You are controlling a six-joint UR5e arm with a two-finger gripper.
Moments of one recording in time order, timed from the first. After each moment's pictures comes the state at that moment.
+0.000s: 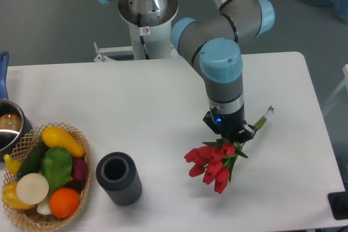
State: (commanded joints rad) arm 2.50 -1.96 -1.55 -0.94 1.66 1.05
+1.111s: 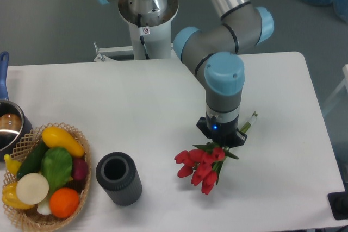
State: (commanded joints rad) arm 2.50 -2.04 -1.59 -0.96 1.58 1.03
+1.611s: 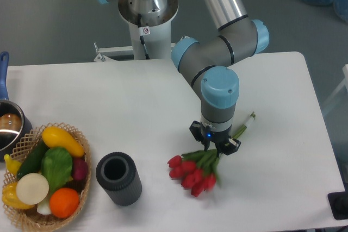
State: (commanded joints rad) arm 2.49 -2.05 -1.59 -0.96 1.56 1.03
